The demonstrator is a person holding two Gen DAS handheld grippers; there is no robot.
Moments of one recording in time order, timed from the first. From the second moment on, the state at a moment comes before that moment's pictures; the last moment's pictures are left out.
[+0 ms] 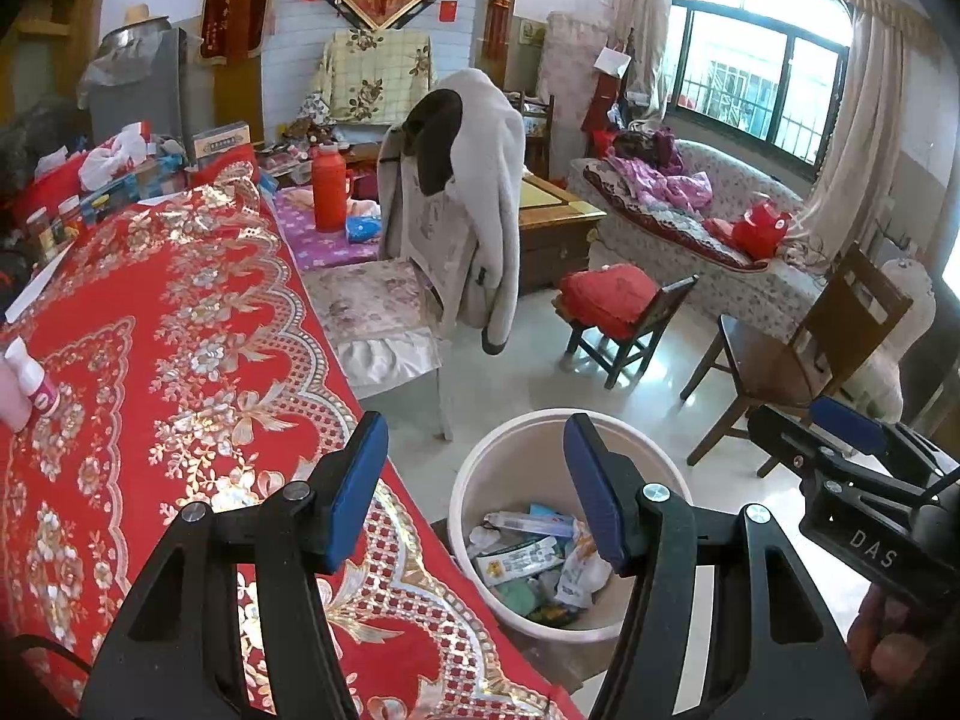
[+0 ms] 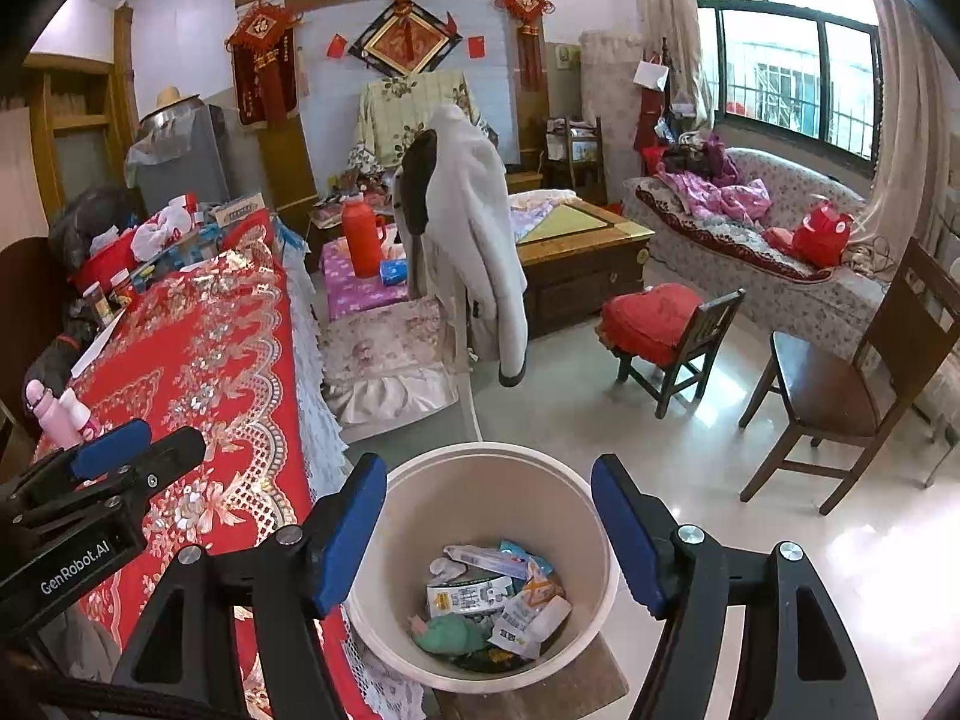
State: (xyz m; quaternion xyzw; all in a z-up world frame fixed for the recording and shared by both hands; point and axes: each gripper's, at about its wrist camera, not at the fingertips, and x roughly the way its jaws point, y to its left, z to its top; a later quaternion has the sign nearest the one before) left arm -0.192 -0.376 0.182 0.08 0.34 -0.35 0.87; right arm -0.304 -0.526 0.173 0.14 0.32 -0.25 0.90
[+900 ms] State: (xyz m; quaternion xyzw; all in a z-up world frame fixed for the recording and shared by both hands) left arm -0.194 -0.380 0.184 0.08 0.34 -0.35 0.87; right arm -0.299 -0.523 0.173 0.14 0.33 -0.24 0.90
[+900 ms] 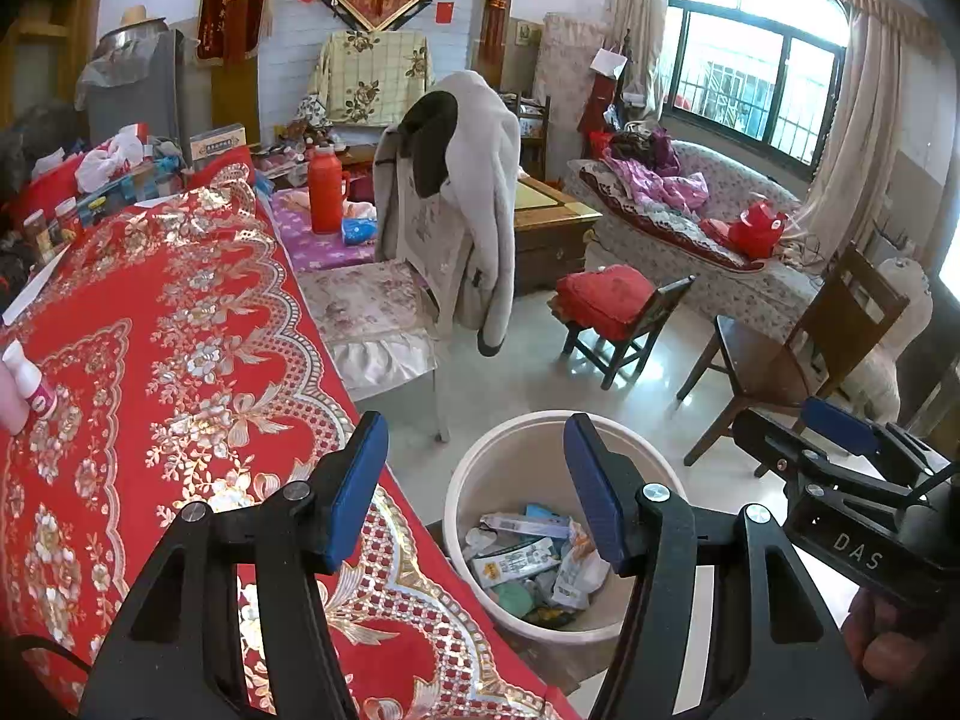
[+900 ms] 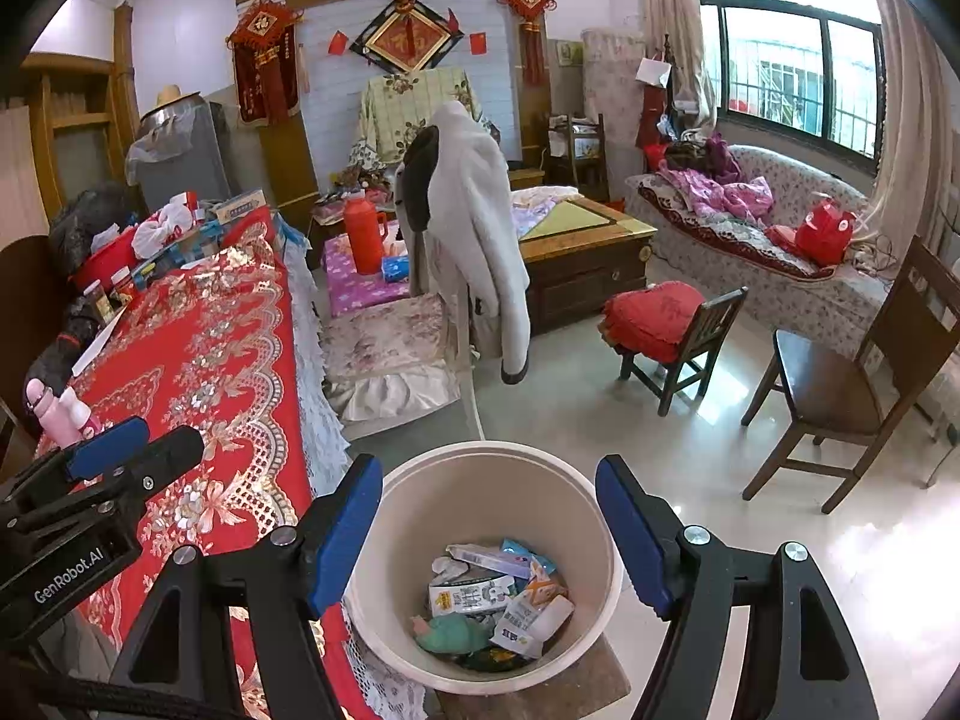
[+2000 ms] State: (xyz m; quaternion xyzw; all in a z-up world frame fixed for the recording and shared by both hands) left arm -0.194 -0.380 0.182 0.08 0.34 -0.35 0.87; right arm -0.308 -0.525 0.164 0.15 0.33 -0.24 0.90
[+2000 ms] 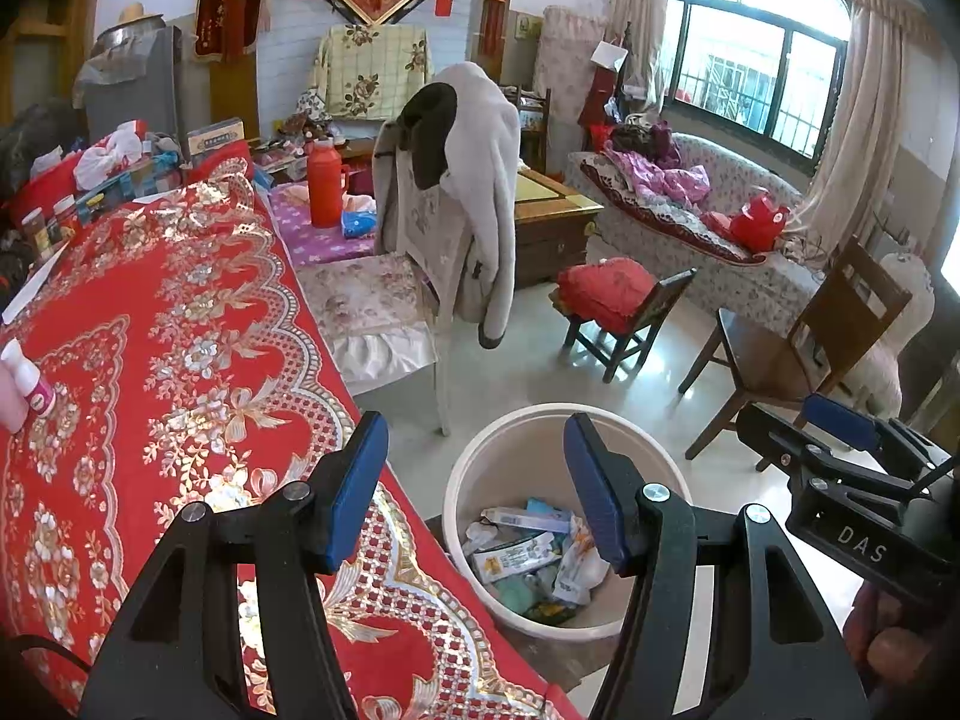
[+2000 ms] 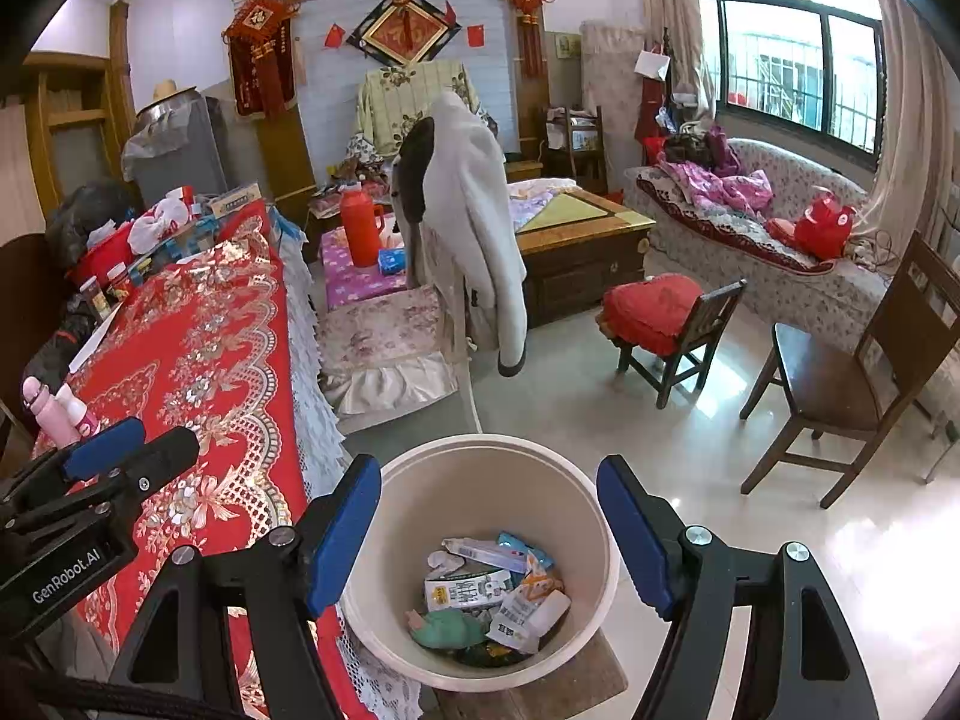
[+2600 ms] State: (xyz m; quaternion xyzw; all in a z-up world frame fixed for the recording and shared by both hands) left arm -0.192 -0.384 0.174 0.08 0.35 -0.36 0.86; right arm -0.310 -0.529 0.162 0.15 0.33 -0.25 0.90
